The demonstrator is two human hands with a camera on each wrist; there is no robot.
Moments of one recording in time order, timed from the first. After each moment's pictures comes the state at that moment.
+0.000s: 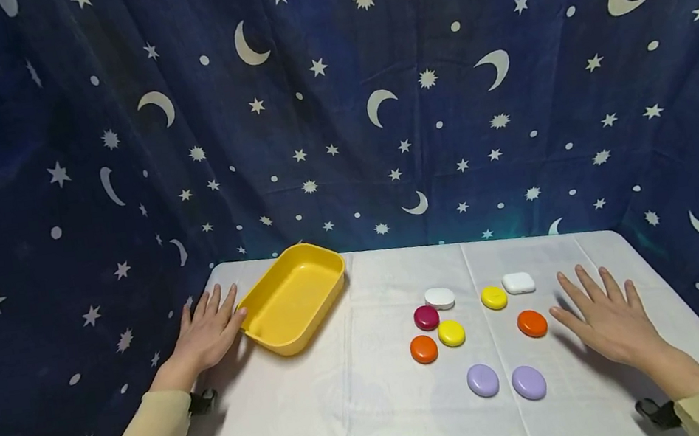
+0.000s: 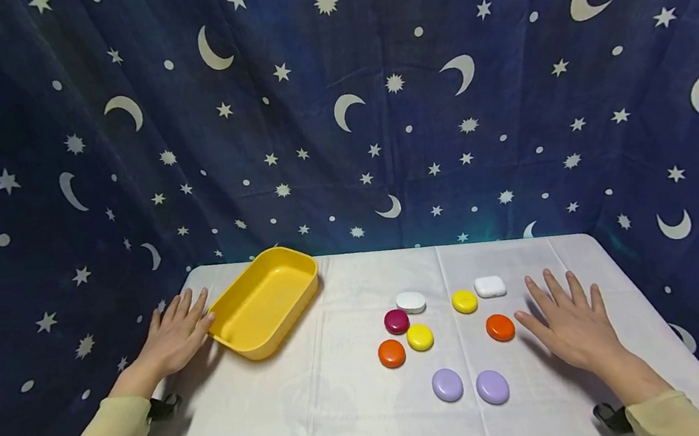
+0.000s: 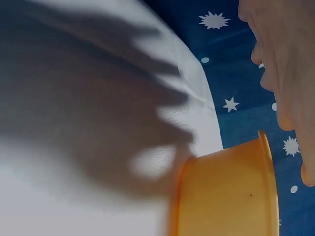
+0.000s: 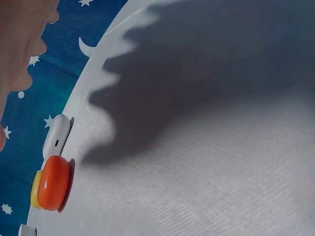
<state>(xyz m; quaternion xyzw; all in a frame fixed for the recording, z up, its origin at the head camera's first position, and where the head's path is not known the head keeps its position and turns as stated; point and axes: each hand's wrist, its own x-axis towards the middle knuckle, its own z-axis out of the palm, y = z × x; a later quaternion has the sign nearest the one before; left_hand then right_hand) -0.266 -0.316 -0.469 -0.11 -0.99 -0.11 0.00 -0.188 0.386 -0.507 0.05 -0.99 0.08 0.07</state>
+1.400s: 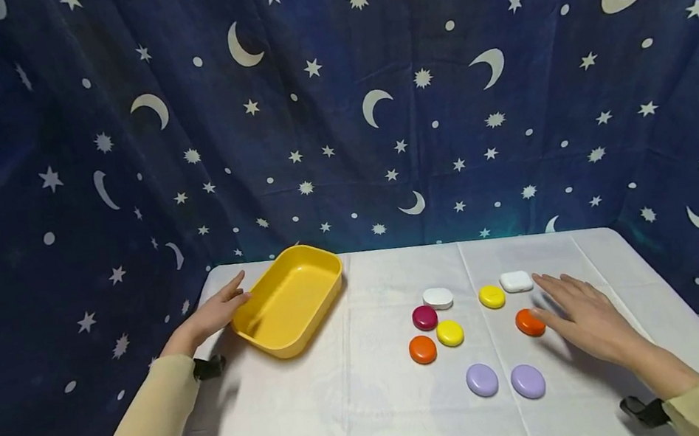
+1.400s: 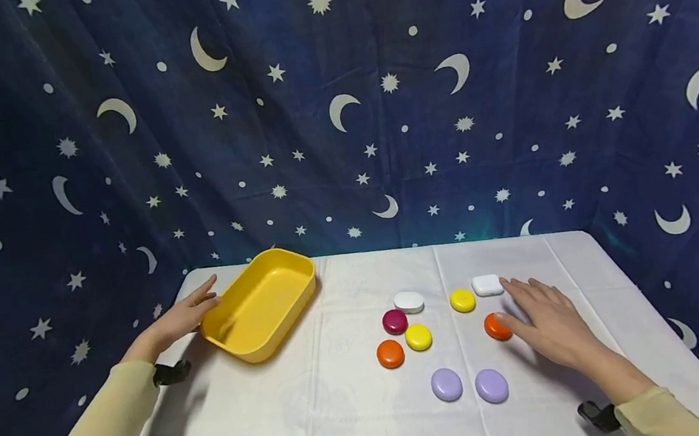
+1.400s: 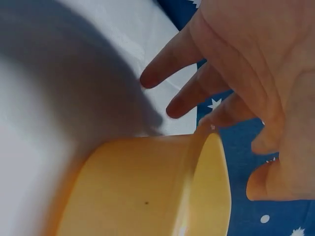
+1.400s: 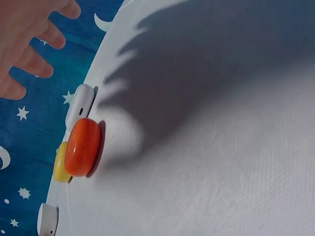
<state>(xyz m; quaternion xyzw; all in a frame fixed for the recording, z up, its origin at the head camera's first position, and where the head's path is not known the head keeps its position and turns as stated) -0.311 -0.306 -0.441 -0.07 -0.89 -0.41 -0.20 -0.187 0.360 -0.489 0.10 -0.98 0.18 0.07</state>
